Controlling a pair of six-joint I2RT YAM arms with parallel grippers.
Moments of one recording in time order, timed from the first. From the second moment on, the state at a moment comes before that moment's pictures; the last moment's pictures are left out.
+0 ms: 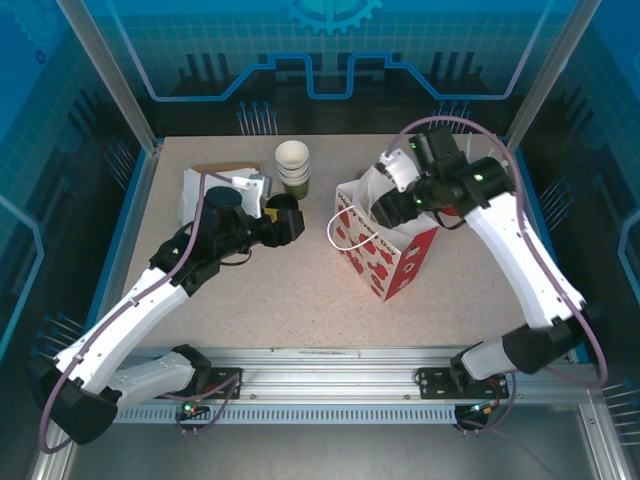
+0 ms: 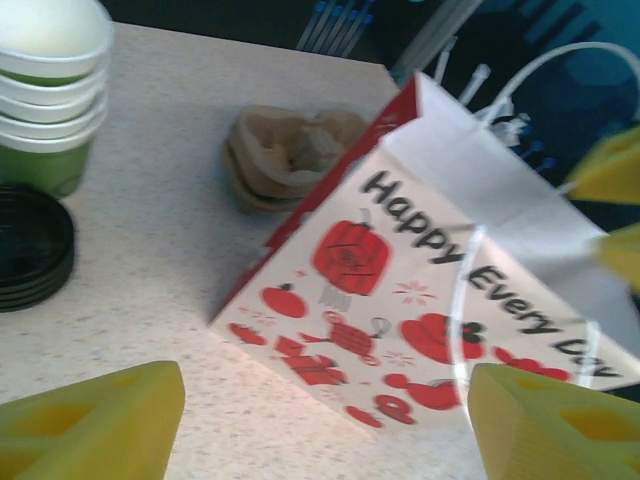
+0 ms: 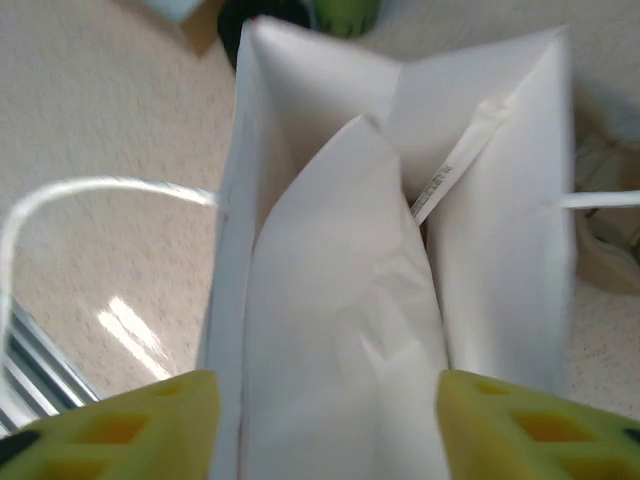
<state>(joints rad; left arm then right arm) -0.51 1.03 1.01 -0.42 0.15 -0.50 0.44 1.42 1.74 -1.24 -0.17 -0.15</state>
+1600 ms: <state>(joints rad) -0.03 1.55 0.38 0.78 -0.10 -0.11 -0.04 1.26 0.37 0.47 0.05 0.00</state>
